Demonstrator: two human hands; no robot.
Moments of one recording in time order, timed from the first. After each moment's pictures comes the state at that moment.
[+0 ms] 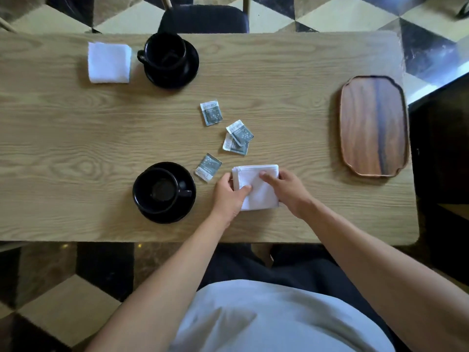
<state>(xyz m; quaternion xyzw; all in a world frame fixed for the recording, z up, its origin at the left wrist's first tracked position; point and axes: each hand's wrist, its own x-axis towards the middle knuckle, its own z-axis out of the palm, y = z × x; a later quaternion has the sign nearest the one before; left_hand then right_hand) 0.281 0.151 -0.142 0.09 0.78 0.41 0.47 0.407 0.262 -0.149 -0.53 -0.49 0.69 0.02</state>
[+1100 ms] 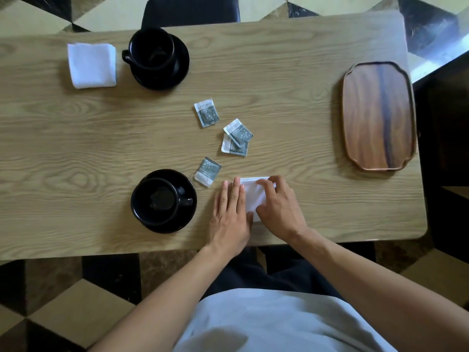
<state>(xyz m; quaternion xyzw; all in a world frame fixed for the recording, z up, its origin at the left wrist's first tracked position) 0.290 0.101 -0.160 0.56 0.79 0.01 0.25 0.404 0.209 -0.145 -0.45 -0.83 0.33 -0.01</state>
